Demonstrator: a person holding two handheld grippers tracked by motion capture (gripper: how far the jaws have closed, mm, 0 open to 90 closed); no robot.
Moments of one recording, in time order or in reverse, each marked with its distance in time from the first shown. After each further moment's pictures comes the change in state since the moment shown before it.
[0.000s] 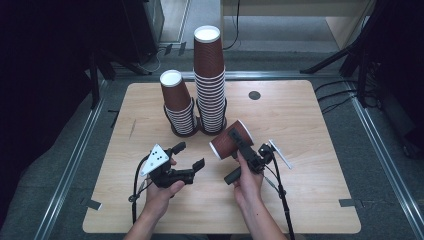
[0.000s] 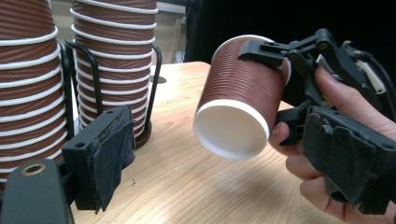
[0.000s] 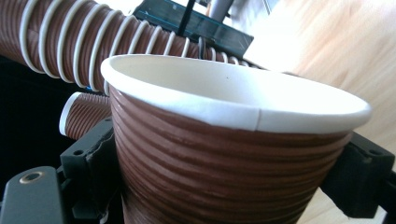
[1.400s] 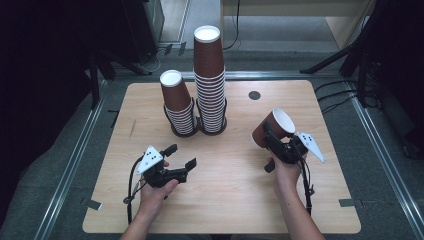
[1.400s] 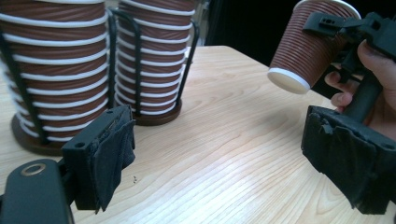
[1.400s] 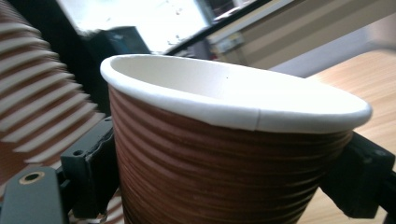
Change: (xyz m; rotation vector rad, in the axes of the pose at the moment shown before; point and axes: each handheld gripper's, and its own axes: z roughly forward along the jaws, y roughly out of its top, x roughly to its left) left arm 0.020 -0.015 -0.010 0.053 0.088 -0.024; right arm -0.020 0.080 -0.024 -0.265 -0.184 -0.648
